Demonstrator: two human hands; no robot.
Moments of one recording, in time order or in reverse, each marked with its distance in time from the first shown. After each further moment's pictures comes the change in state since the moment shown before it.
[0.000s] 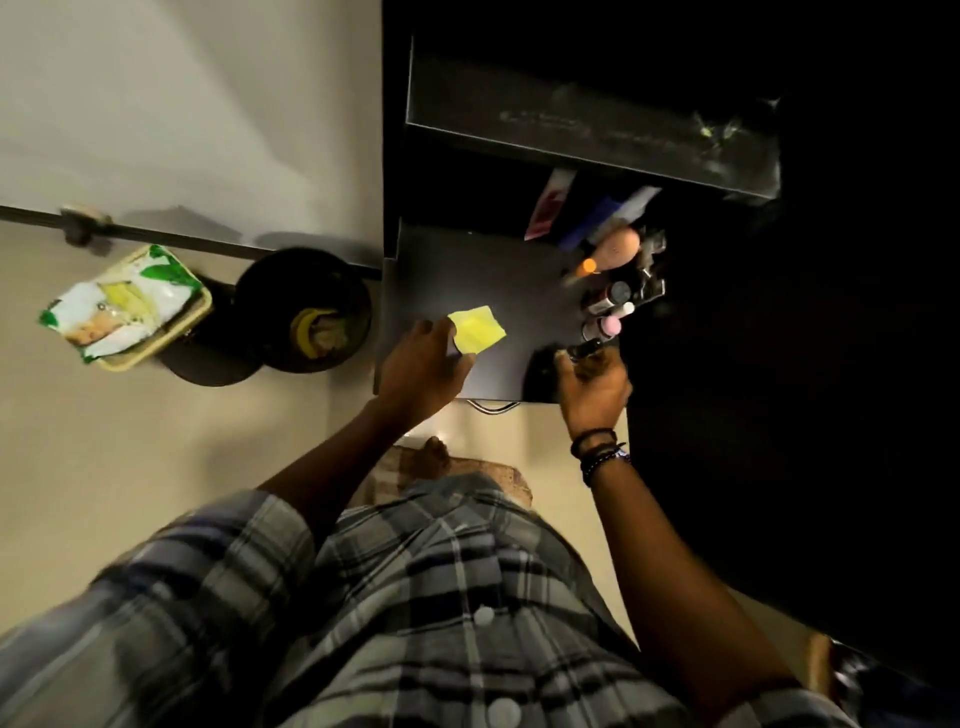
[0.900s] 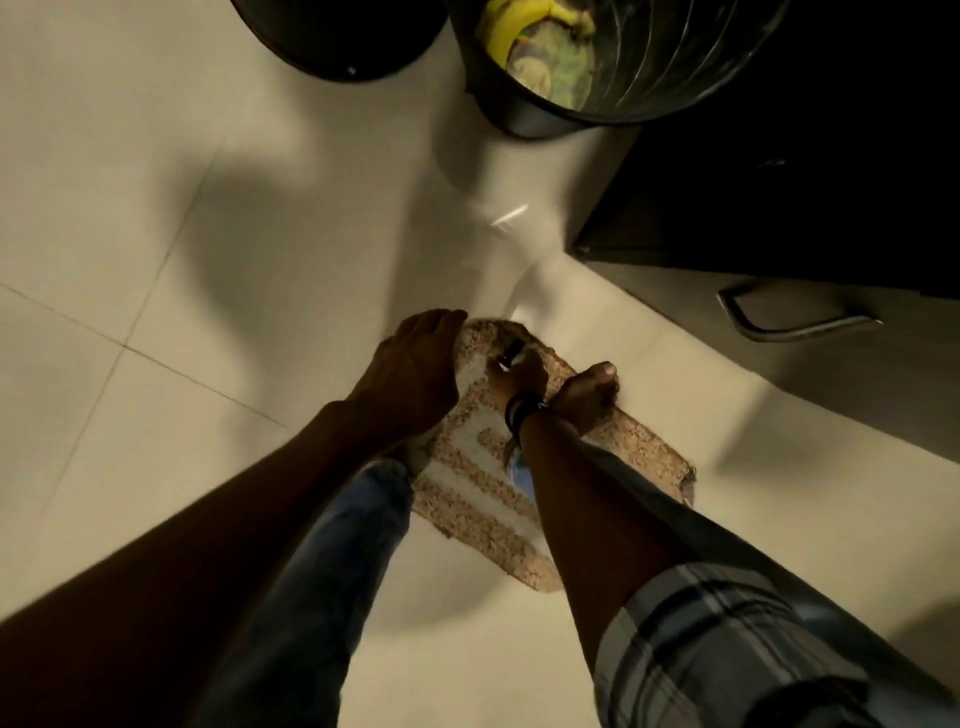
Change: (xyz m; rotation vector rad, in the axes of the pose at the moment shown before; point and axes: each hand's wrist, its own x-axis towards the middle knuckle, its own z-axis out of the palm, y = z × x) left_hand -0.054 -0.447 0.272 -0.149 -0.207 -0.400; right_hand -0.145 0.397 0.514 -0.599 -0.869 0.239
